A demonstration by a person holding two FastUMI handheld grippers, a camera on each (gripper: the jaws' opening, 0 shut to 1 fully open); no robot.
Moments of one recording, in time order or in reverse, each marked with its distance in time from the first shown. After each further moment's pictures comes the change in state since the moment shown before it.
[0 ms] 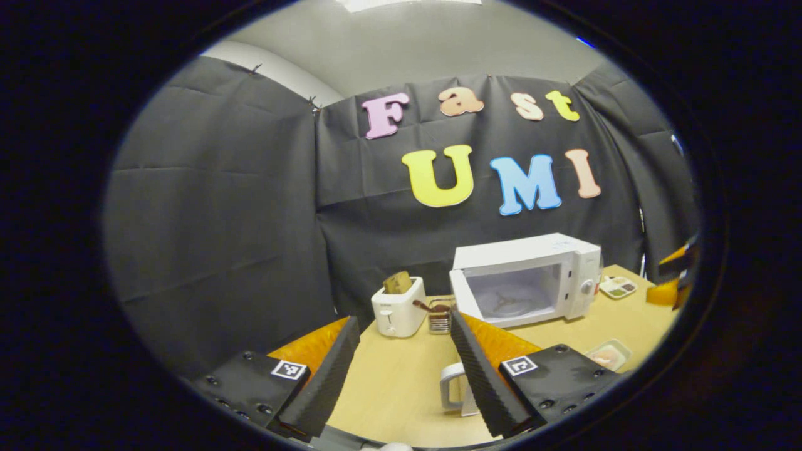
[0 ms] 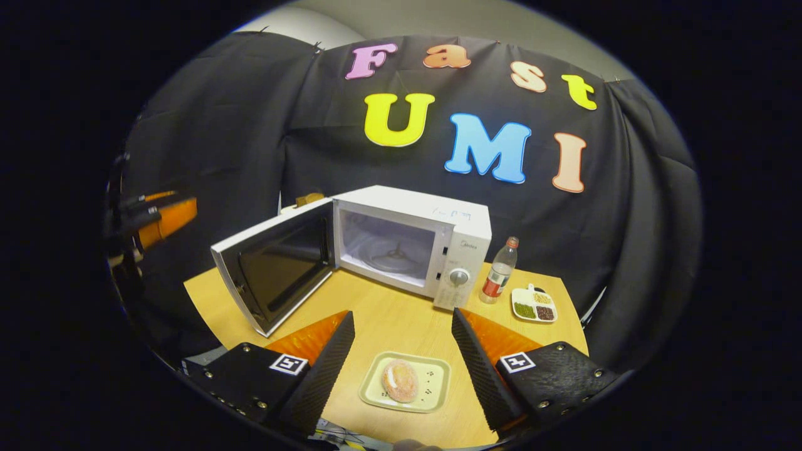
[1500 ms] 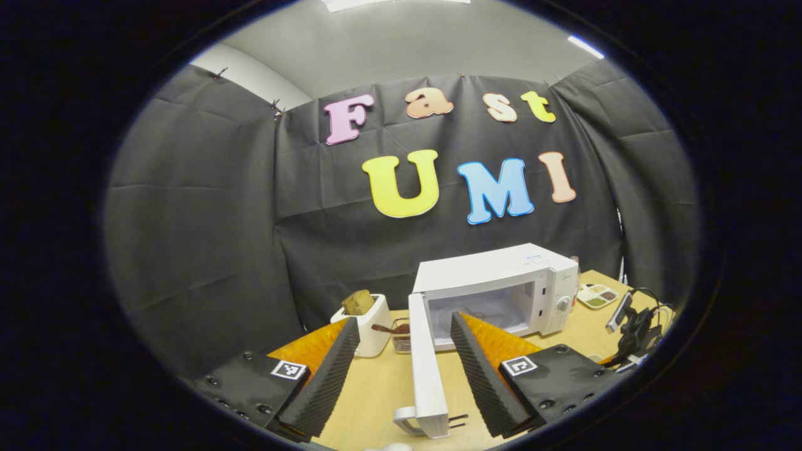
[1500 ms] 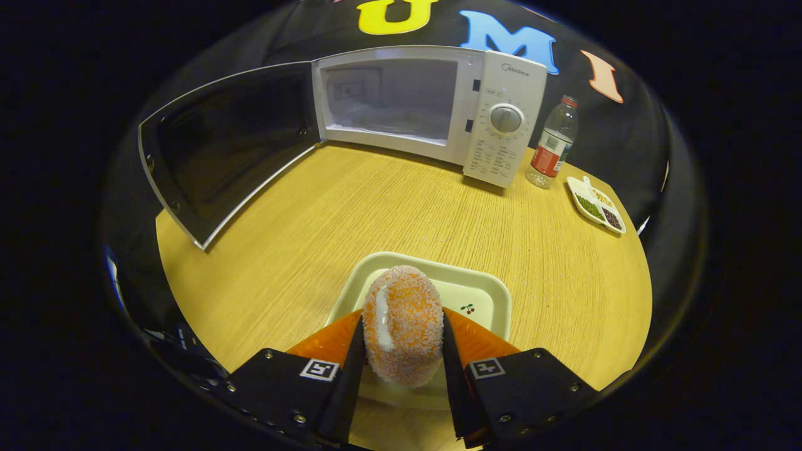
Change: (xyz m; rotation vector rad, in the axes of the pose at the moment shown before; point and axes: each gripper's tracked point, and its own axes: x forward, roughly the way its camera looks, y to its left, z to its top) left arm 0.063 -0.055 0.023 0.035 -0.001 -0.108; right arm 0.115 0.006 -0.160 0.116 0.409 0.092
